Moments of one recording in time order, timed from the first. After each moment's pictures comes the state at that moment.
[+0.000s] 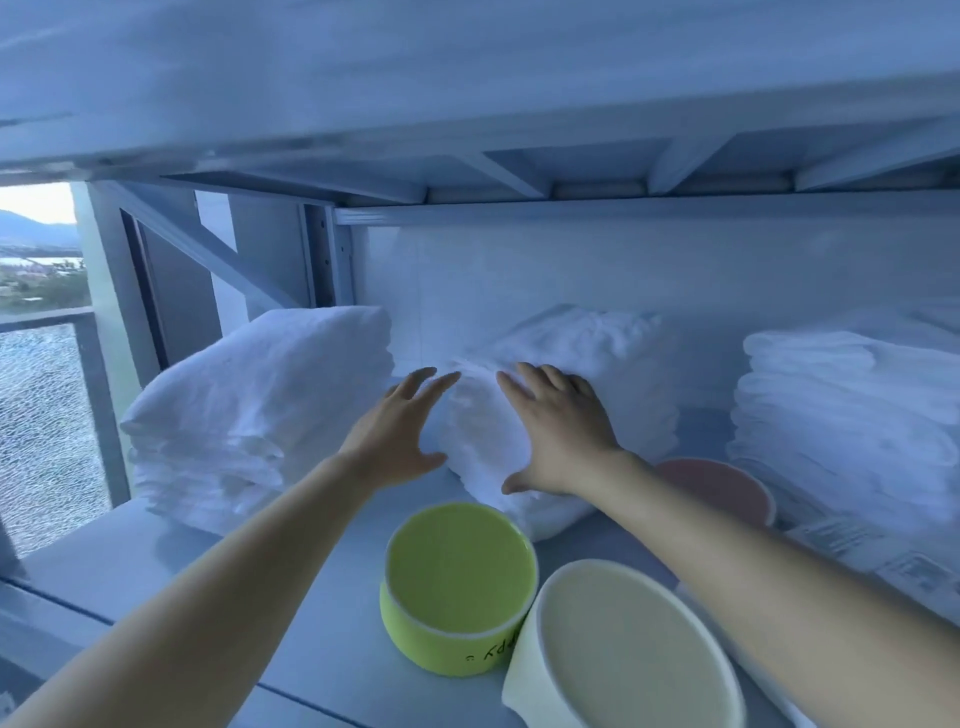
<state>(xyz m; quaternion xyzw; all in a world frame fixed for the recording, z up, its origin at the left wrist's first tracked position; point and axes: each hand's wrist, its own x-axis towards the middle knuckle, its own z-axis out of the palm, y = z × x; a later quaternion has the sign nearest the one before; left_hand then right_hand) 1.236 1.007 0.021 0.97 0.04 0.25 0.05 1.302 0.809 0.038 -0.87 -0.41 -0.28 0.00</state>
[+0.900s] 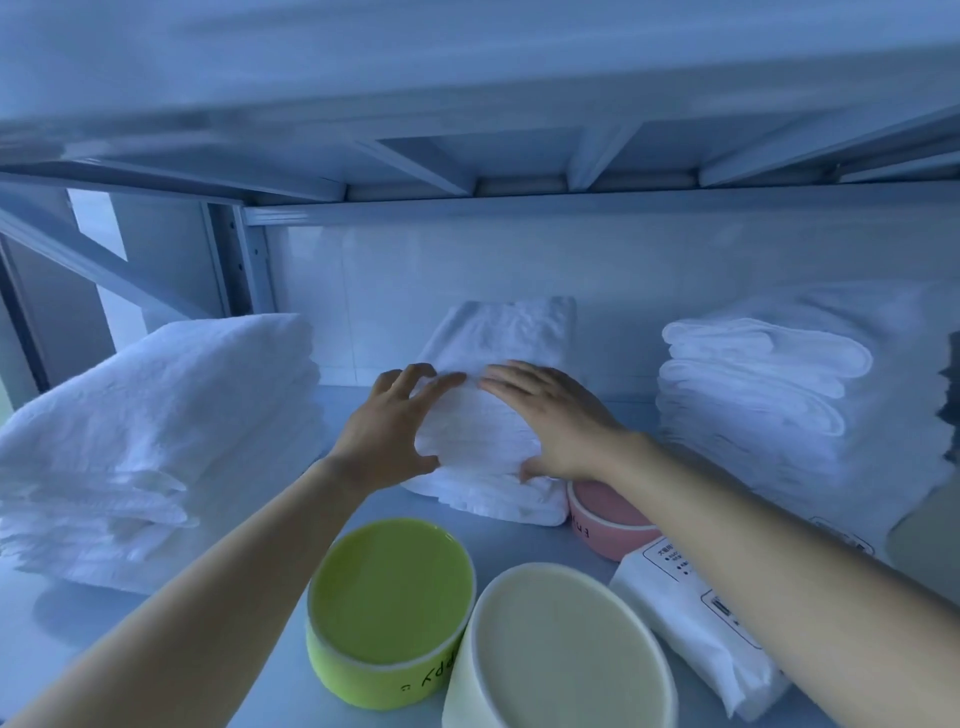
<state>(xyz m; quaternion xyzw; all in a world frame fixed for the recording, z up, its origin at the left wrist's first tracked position) 1.281 0.968 0.023 0.96 -0.05 0.29 0.02 1.341 0.751 0.045 -0.86 -0.46 -0.22 0.02</state>
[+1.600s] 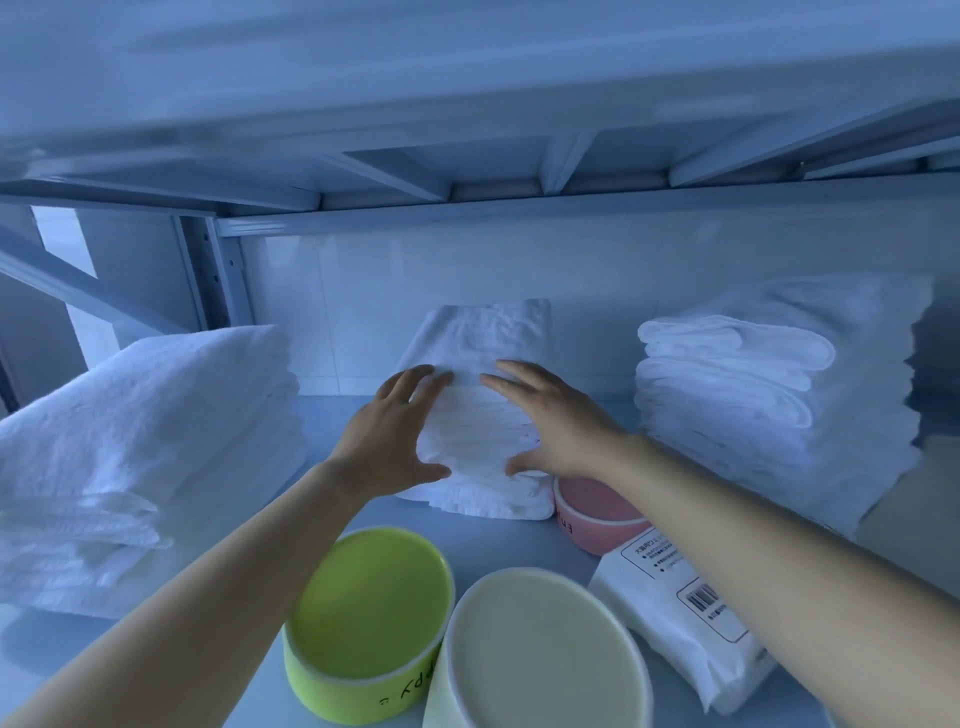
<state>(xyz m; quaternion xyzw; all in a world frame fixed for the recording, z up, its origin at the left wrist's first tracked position) 1.284 0.944 0.033 0.96 -0.06 0.26 0.00 1.349 0.731 0.041 -0.87 -0.43 -0.19 0.14</state>
